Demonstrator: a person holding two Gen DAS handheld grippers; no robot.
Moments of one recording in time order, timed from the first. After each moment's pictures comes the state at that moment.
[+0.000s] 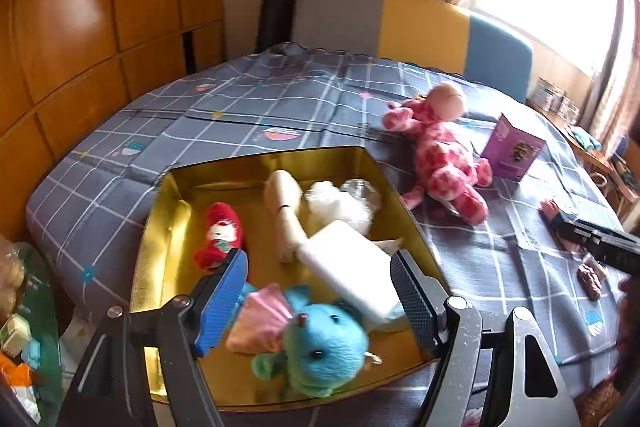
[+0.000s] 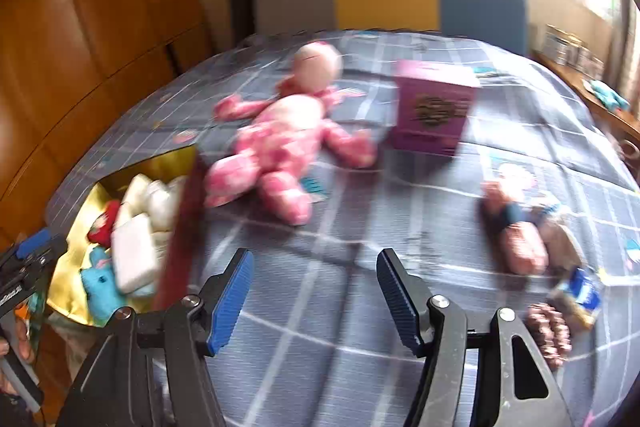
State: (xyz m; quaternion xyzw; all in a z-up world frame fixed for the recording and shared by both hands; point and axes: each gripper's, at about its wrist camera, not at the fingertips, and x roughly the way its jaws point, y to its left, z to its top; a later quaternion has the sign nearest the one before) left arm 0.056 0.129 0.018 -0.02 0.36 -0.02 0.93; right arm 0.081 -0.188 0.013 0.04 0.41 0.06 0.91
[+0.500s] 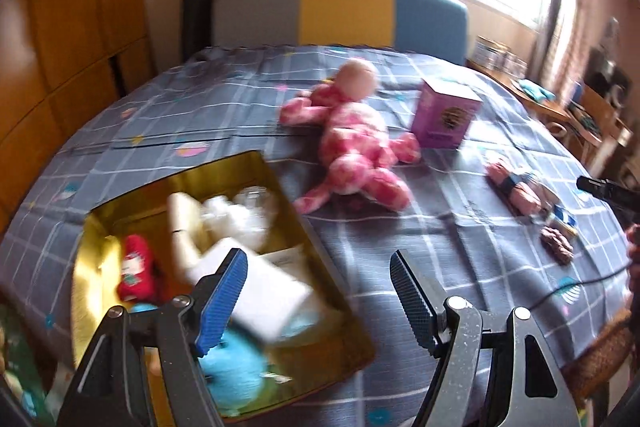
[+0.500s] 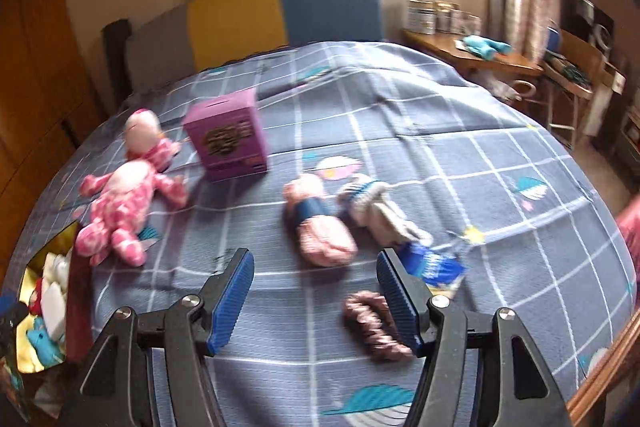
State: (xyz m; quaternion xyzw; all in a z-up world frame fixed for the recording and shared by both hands) left arm 0.071 0.046 0.024 0.03 0.38 -0.12 0.92; right arm 0.041 -0.349 0.029 0.12 0.37 -0.13 0.91
